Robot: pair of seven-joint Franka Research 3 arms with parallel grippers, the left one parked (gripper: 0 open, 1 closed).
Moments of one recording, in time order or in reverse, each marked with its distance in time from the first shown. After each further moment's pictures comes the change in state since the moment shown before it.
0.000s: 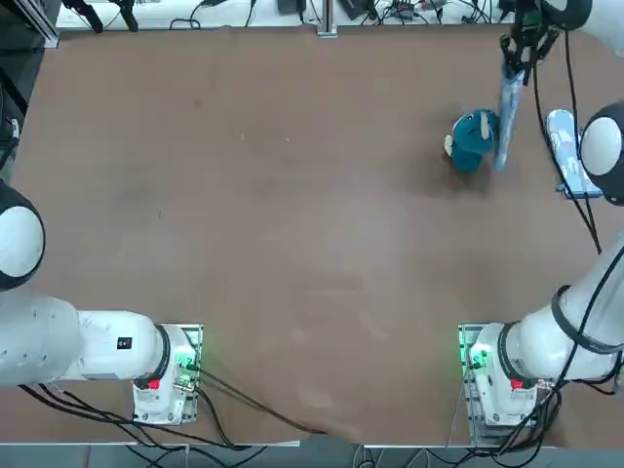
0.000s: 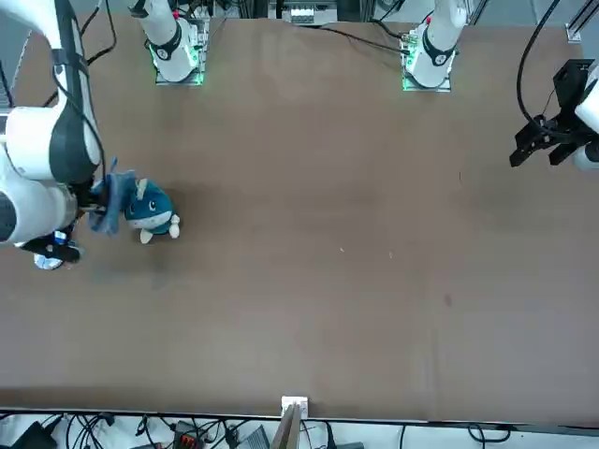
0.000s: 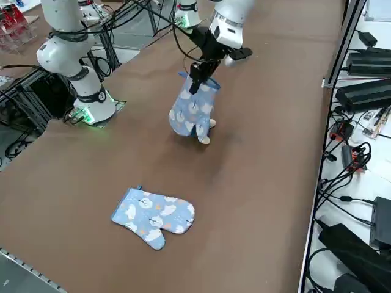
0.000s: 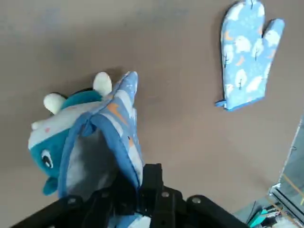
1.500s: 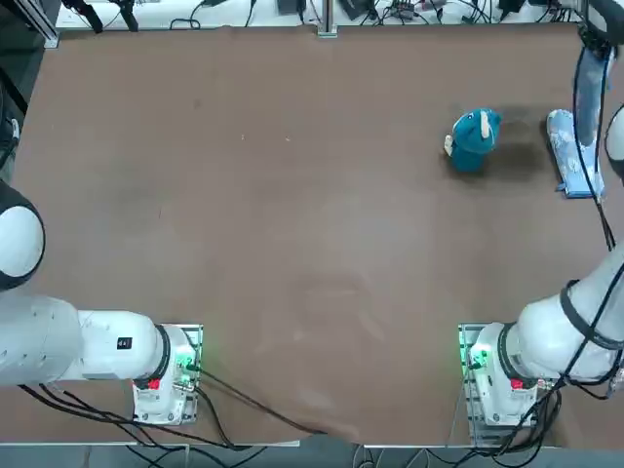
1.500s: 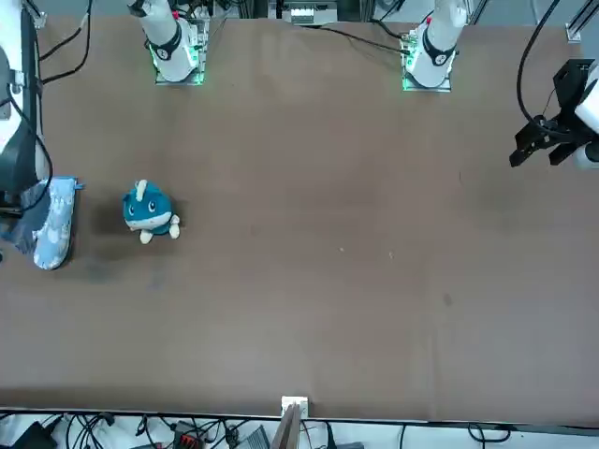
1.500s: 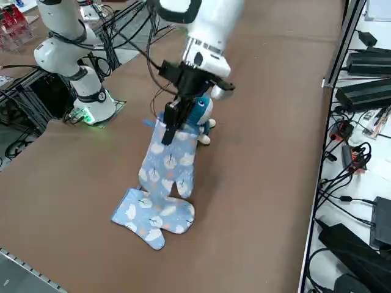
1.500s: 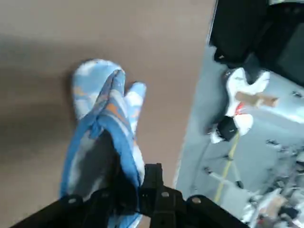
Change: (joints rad) arm -0.227 -0.014 -0.039 -0.109 -0.499 0.330 -0.361
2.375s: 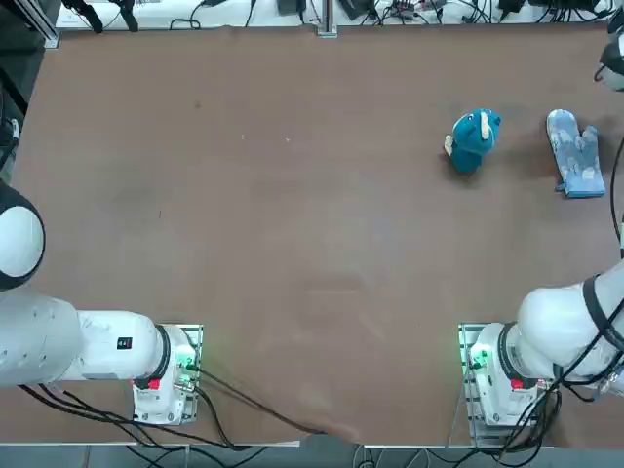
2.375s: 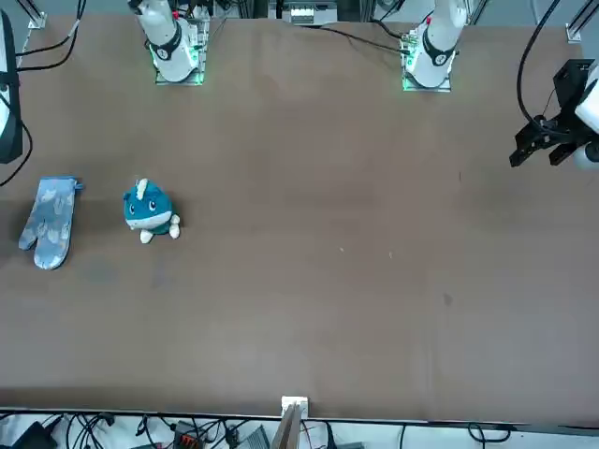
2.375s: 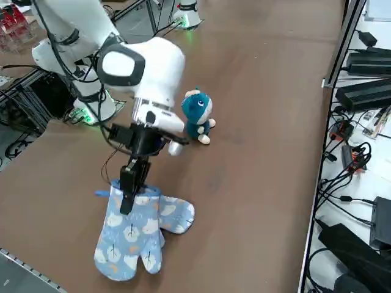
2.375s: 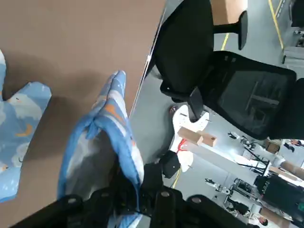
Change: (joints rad) arm -0.268 -0.020 -0.003 -0.246 -0.360 0.507 -0.017
